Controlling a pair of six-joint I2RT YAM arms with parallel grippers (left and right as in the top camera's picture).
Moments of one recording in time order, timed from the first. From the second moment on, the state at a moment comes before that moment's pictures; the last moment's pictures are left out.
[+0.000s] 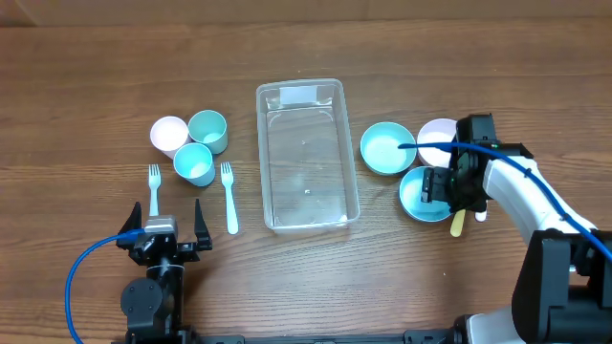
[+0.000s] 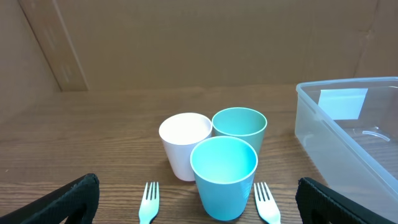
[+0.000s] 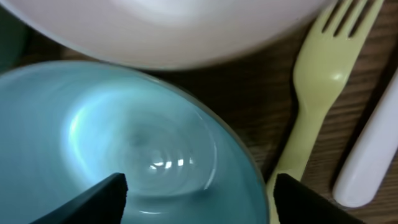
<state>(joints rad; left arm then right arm) 0.08 0.01 0.01 -0.08 0.00 0.06 -0.03 1.66 0.96 -0.79 -0.02 0.17</state>
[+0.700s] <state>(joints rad) 0.08 0.01 0.01 -0.08 0.00 0.06 -0.06 1.65 0.95 -0.76 -0.01 0.20</state>
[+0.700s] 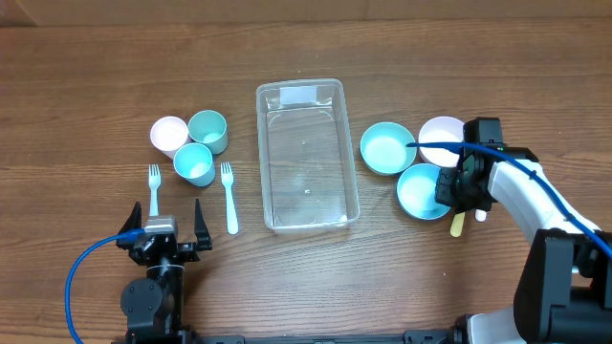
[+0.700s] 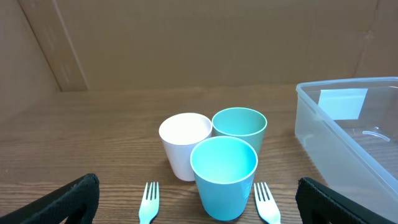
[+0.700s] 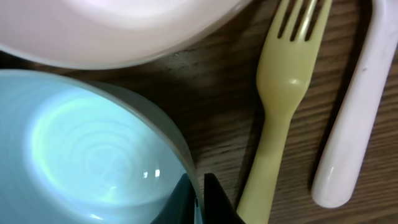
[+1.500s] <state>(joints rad) 0.08 0.01 0.01 -0.08 0.00 0.06 -0.01 1.32 1.11 -1.06 -0.07 0.22</state>
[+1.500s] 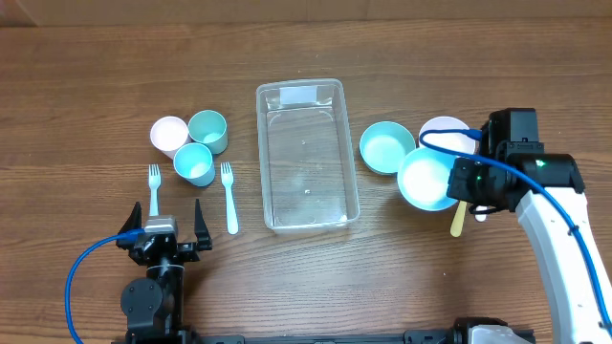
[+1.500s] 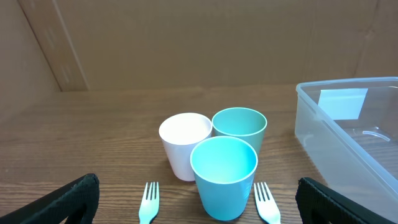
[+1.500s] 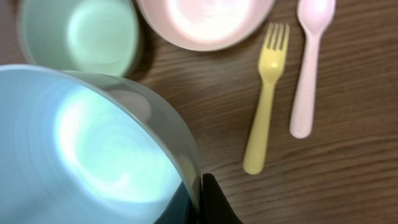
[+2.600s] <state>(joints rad) 0.08 0.01 0.01 -0.08 0.00 0.06 0.64 1.70 1.44 -0.93 0.03 0.41</state>
